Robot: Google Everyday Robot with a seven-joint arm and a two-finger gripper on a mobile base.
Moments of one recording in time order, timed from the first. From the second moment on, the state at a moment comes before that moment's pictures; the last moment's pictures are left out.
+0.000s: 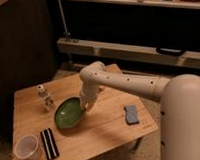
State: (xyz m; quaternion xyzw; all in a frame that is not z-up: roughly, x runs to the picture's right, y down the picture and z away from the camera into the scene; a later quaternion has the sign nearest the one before) arm -0.071 0.107 0.841 -0.22 -0.35 -0.58 0.70
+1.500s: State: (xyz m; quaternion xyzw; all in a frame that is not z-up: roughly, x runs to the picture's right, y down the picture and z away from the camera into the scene) arm 0.110 0.232 0.732 -0.24 -0.38 -0.59 0.68
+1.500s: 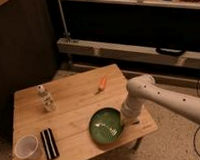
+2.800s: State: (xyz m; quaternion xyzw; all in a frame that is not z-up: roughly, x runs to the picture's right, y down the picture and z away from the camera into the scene) arm -0.124 0.143 0.825 -0.24 -0.41 -0.60 0.64
